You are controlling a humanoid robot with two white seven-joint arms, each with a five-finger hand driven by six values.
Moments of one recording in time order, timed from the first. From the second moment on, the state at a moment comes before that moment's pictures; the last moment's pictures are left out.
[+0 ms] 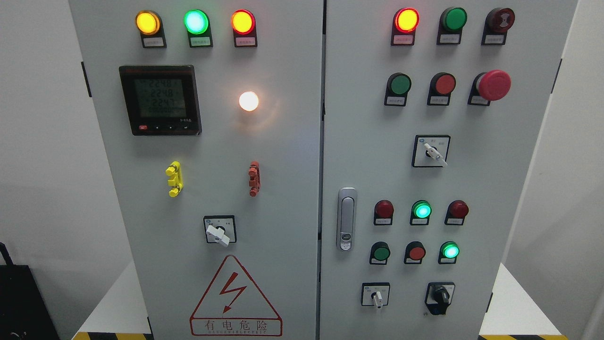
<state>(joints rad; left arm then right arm) 0.30 -0.02 -0.09 -1.05 0.07 -0.41 0.02 0.10 0.12 -0.19 -0.11 0.07 0.06 -0.02</state>
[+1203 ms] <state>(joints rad) 0.14 -0.05 -0.11 -0.18 0.07 -0.02 -0.11 0.10 0.12 -0.19 -0.11 0.07 0.06 -0.02</state>
